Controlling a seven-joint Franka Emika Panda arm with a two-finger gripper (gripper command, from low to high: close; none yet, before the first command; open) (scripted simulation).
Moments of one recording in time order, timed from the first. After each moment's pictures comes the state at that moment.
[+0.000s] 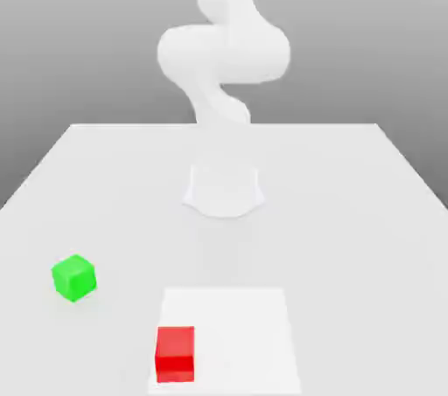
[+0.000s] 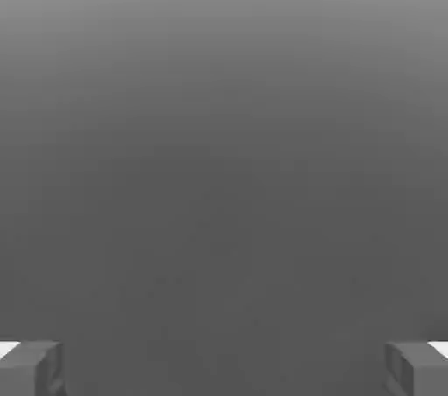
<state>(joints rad) 0.01 -0.71 -0.02 -2.32 0.01 2.34 0.78</state>
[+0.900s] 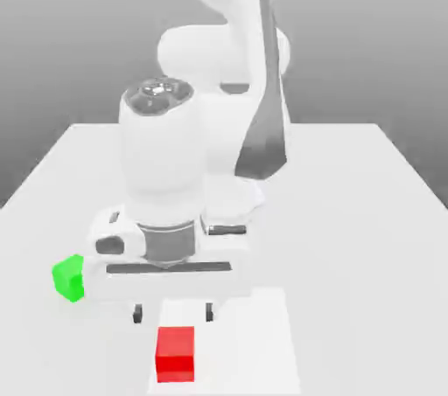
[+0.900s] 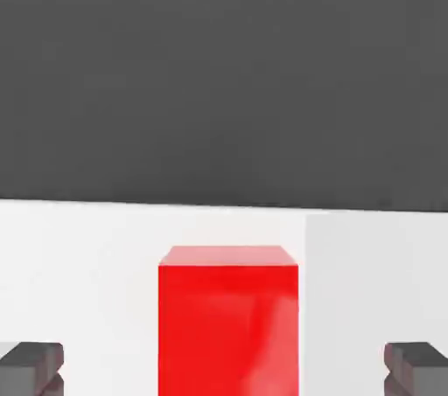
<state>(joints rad) -0.02 0.27 -0.11 -2.51 0.08 2.78 0.55</state>
